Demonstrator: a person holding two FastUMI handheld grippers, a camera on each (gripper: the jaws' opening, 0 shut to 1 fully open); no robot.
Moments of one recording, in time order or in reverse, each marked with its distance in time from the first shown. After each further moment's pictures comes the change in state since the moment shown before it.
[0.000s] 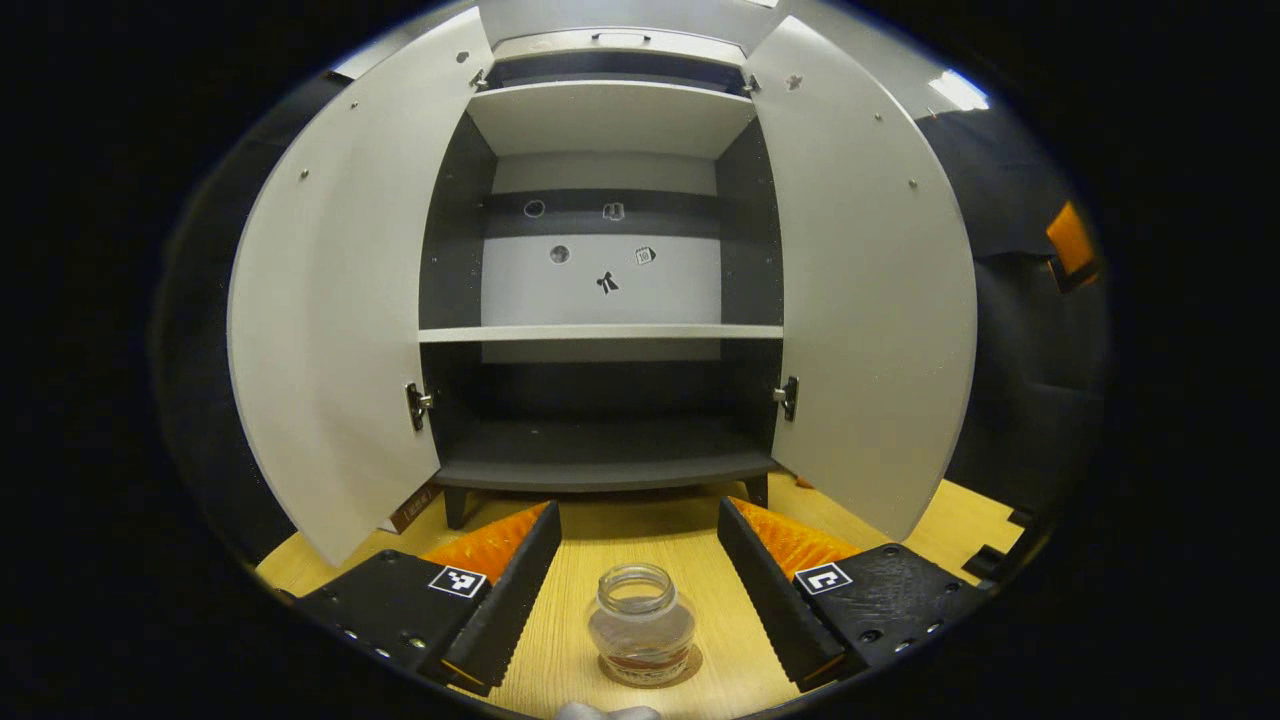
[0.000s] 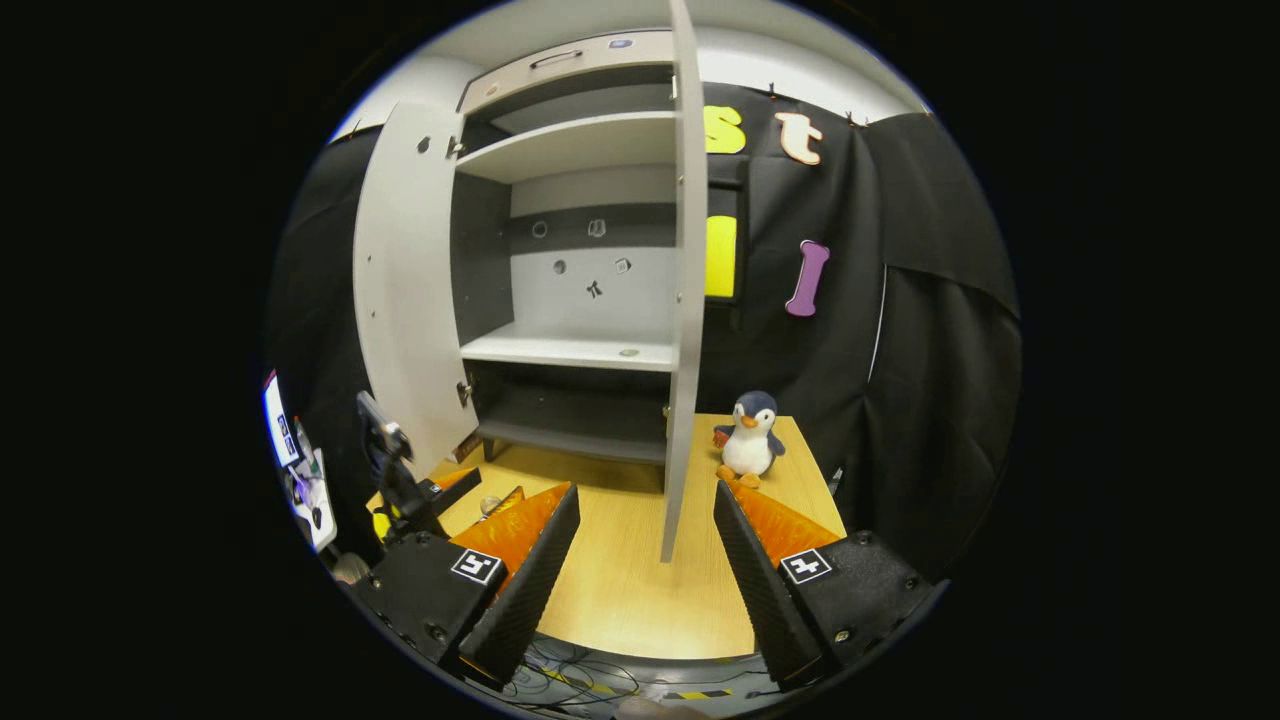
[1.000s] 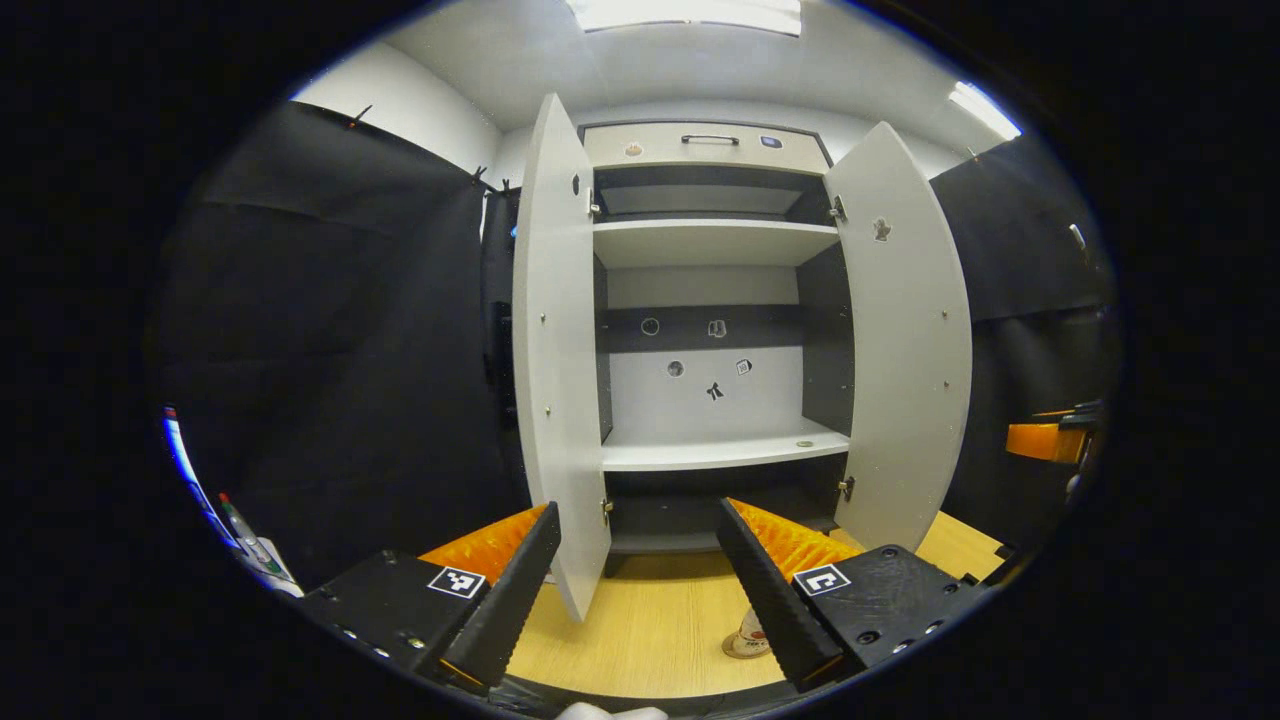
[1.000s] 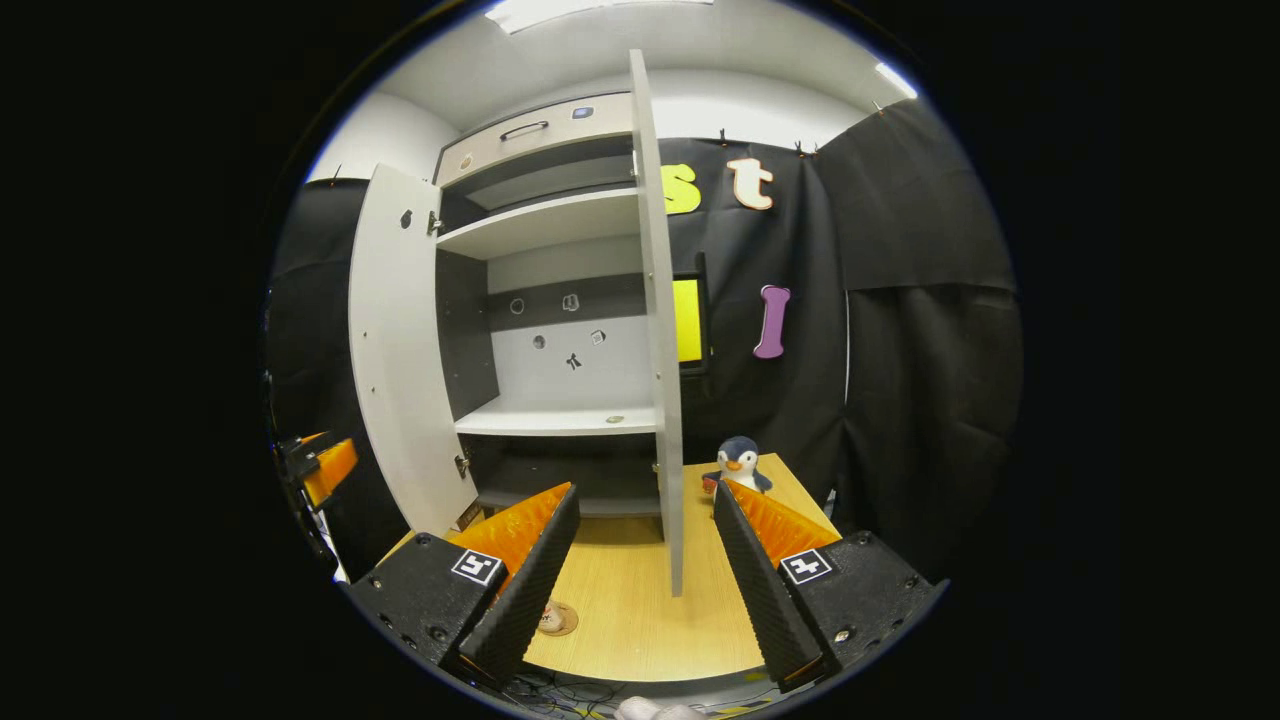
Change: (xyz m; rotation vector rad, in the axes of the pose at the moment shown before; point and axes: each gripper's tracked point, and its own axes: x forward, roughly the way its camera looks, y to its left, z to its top) left arm -0.179 0.126 0.161 0.064 -0.087 0.201; right arm -0.038 0.008 0.028 0.113 -0.199 -0.077
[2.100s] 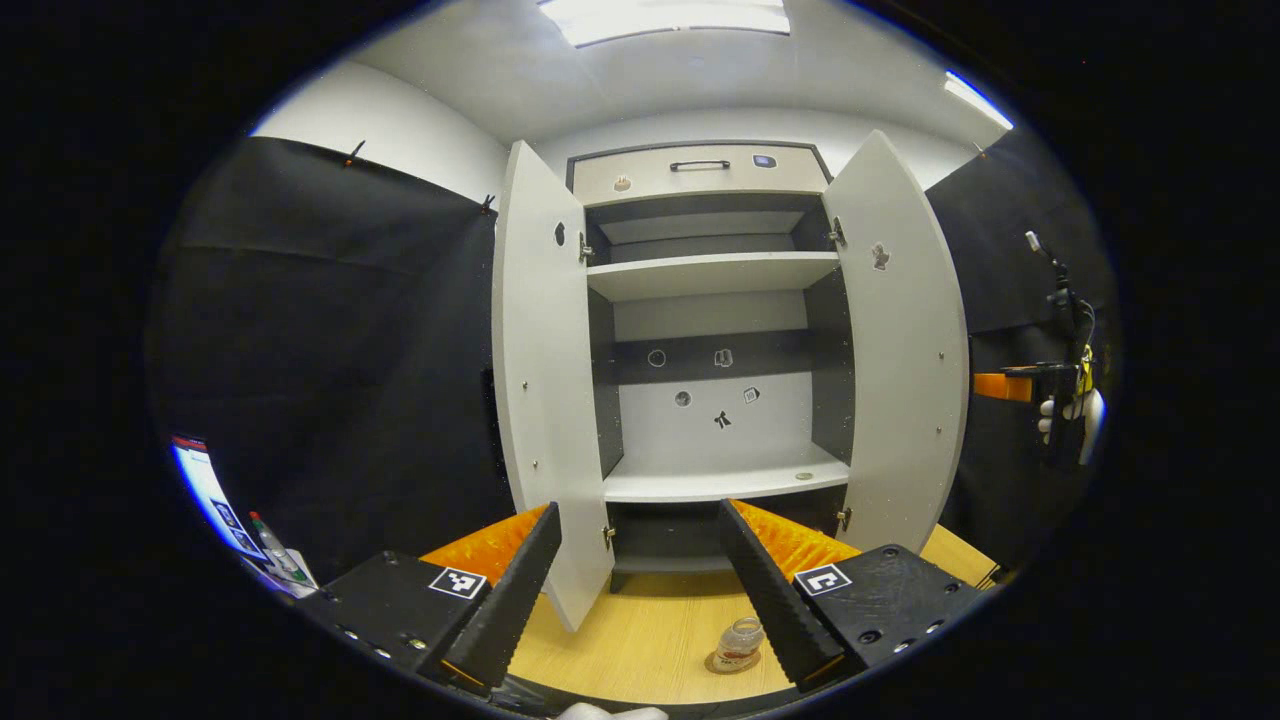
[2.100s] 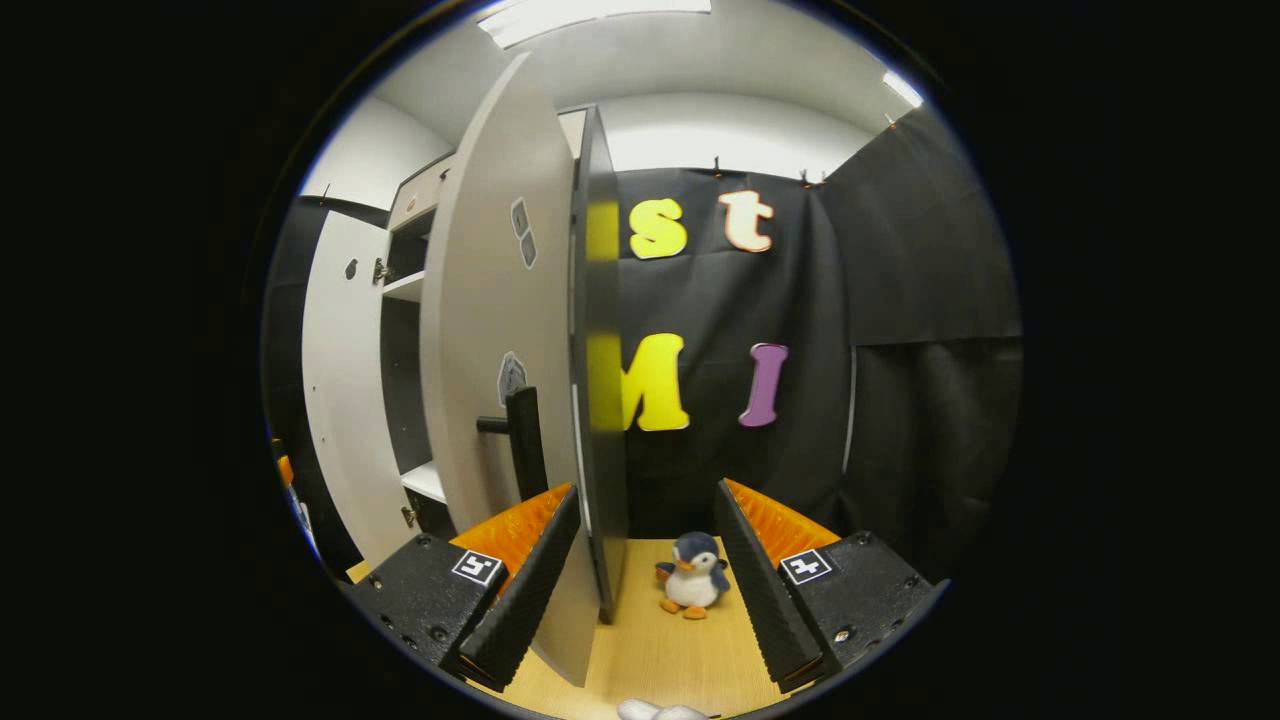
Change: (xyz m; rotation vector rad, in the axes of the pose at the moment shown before) left arm -0.006 -0.054 0.060 0.010 -0.021 0.092; right arm 0.142 -0.098 0.132 -0.074 -0.082 0.113
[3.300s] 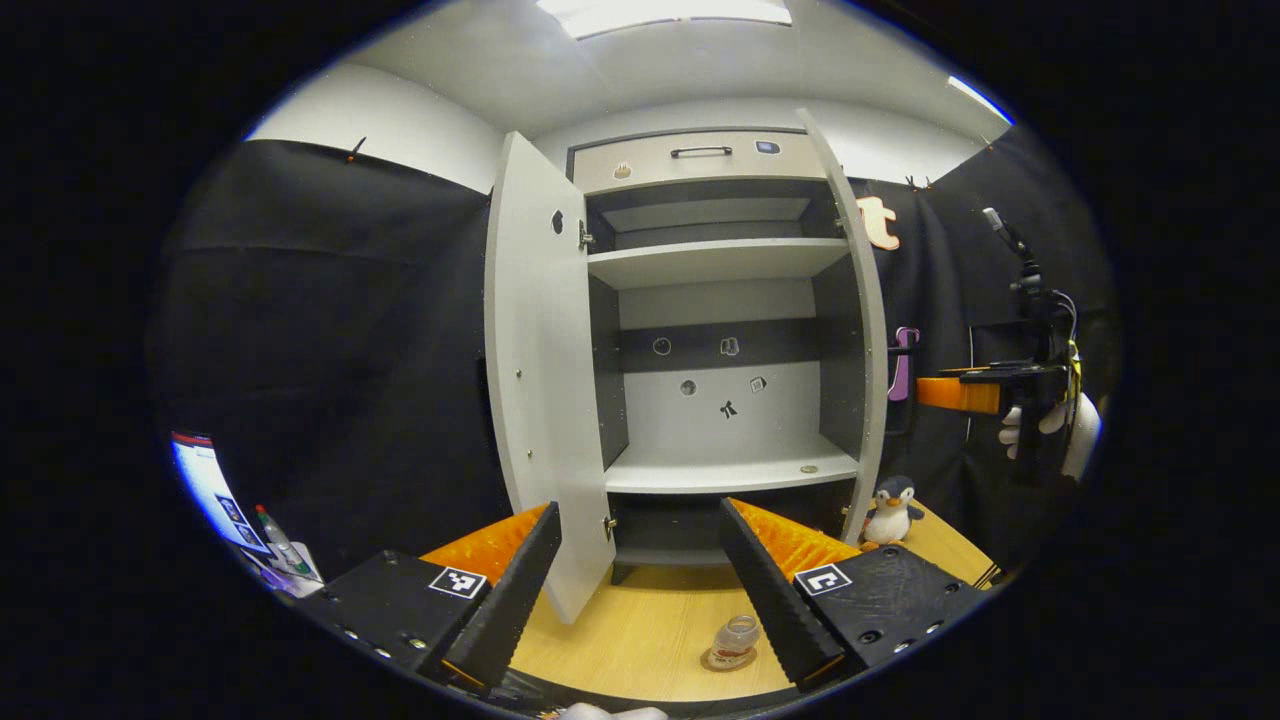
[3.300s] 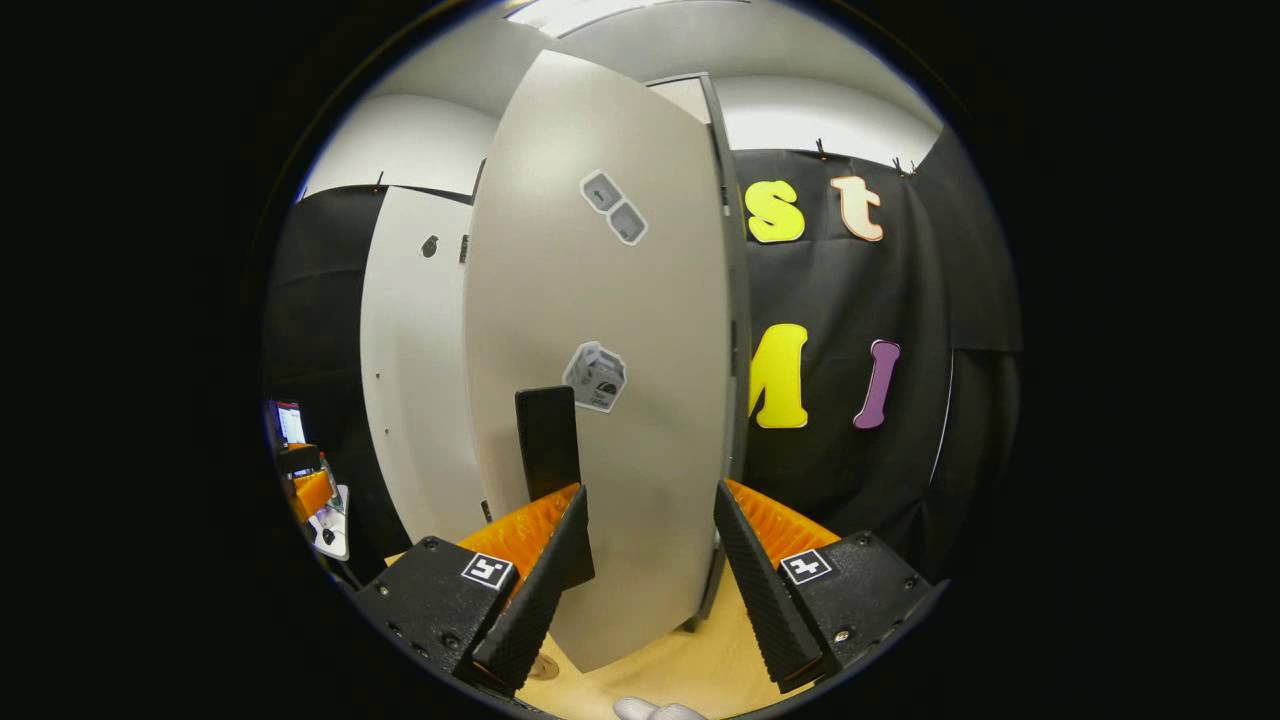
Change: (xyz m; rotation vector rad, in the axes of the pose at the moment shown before) left arm 0.010 0.003 -0.007 0.010 0.030 0.008; right arm 0.034 0.134 -0.005 -0.054 0.034 0.252
